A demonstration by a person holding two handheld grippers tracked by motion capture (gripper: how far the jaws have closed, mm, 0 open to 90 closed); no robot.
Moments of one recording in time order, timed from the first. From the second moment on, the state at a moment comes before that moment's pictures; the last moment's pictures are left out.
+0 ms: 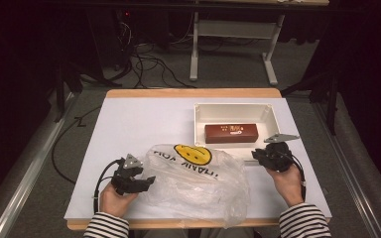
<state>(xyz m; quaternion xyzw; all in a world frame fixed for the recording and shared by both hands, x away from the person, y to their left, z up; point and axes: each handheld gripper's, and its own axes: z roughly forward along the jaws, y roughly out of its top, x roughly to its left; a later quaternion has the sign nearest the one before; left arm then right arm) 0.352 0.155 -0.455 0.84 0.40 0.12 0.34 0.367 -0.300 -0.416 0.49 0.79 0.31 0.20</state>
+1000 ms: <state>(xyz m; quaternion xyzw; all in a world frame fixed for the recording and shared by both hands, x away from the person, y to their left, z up) 0.346 0.159 -0.455 0.84 0.40 0.11 0.36 0.314 -0.306 -0.426 0.48 0.78 0.35 0.19</state>
